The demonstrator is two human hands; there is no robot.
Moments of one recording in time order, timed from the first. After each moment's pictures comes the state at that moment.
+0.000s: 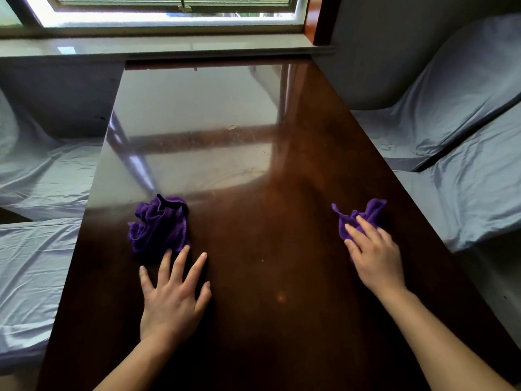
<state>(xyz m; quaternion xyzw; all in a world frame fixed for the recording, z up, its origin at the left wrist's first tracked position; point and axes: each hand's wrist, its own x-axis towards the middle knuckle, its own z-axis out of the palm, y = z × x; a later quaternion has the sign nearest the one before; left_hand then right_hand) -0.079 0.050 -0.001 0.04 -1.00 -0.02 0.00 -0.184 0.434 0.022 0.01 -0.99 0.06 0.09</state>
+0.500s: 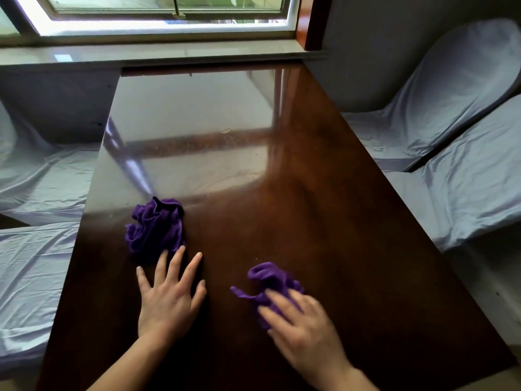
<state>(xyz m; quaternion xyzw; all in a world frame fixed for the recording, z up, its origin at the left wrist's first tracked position) -0.078 0.051 0.001 0.05 -1.00 -0.03 0.00 -0.048 0.338 0.003 0.31 -0.93 0.14 0.13</state>
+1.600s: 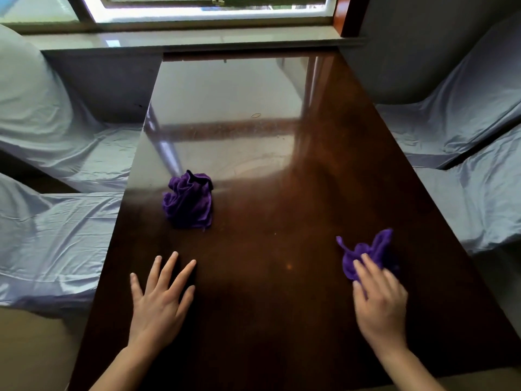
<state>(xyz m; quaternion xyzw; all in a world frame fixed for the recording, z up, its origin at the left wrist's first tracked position) 0.020 0.020 0.009 0.11 -0.99 -0.08 -0.02 -0.053 0.421 0.005 0.03 -0.98 0.14 0.17</state>
